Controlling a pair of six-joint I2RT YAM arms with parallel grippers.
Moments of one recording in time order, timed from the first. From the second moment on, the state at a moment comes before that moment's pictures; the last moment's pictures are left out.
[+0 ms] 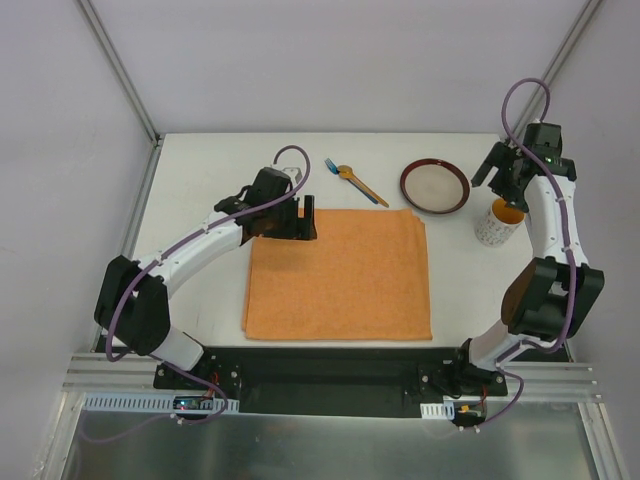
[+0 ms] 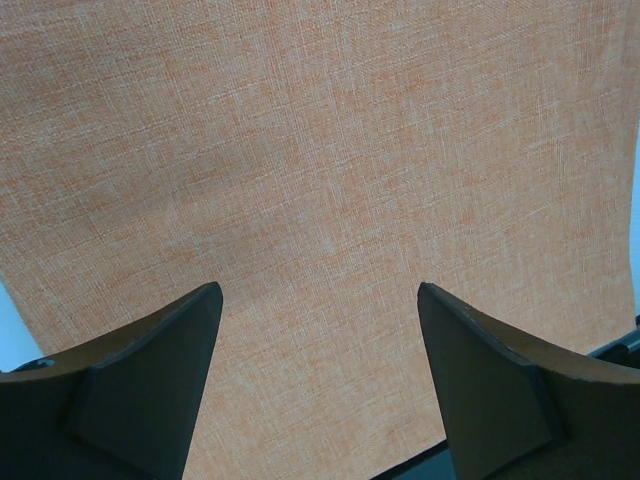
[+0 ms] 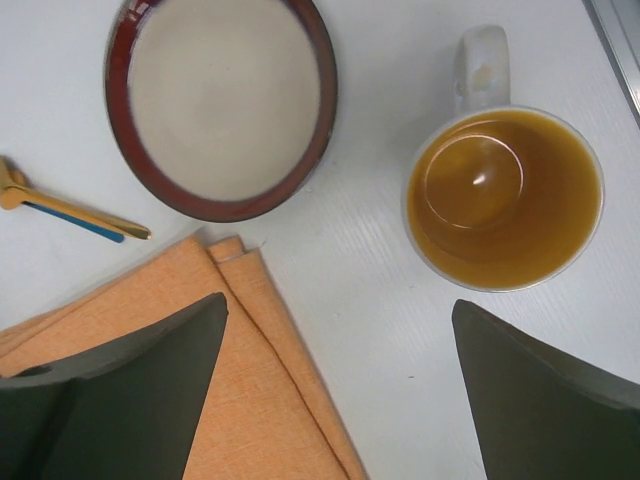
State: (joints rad) left arm -0.56 1.50 1.14 -0.49 0.12 -0.44; right arm -0.20 1.60 1.55 -0.84 -0.01 0.34
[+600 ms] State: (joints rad) left arm -0.56 1.44 1.08 -0.51 0.09 -0.46; right arm -0.21 1.66 1.44 -0.80 0.02 0.35
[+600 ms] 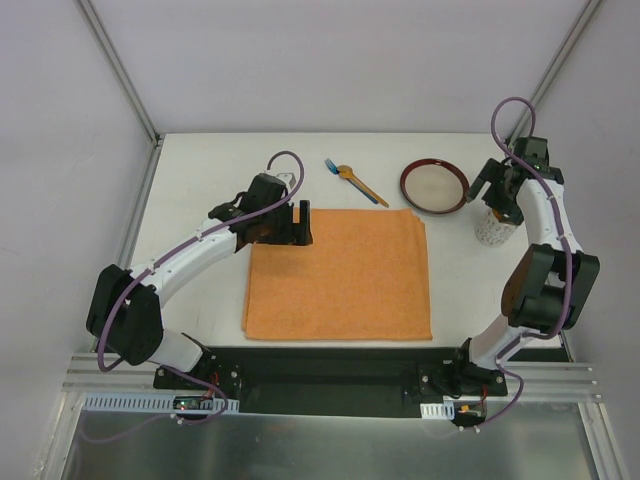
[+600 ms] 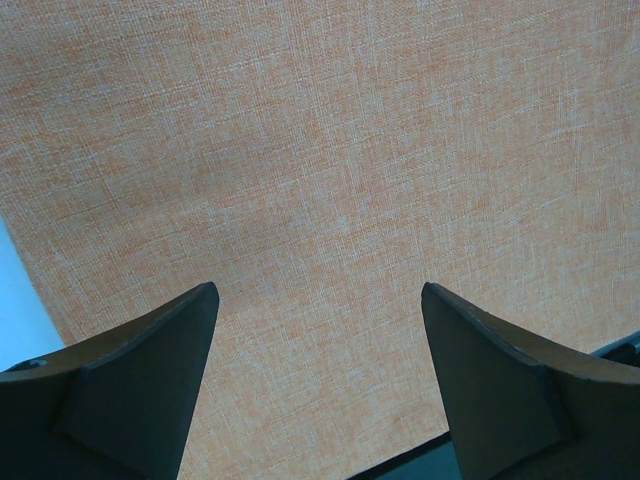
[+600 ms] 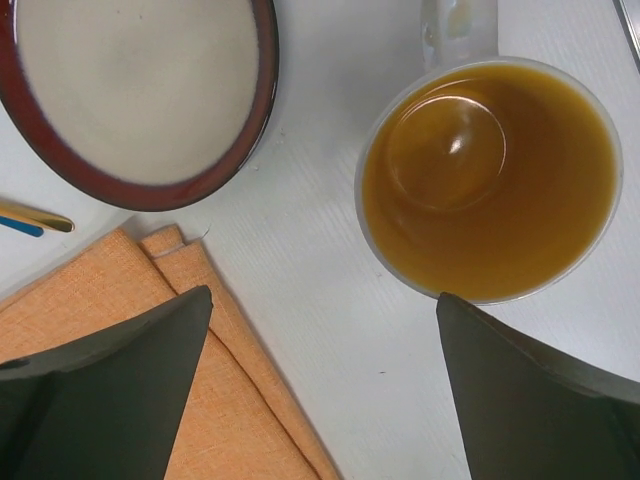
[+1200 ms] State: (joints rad) left arm -0.56 1.43 1.08 -0.51 0.10 -0.47; right arm -0.21 1.81 1.45 -0.73 0.04 0.33
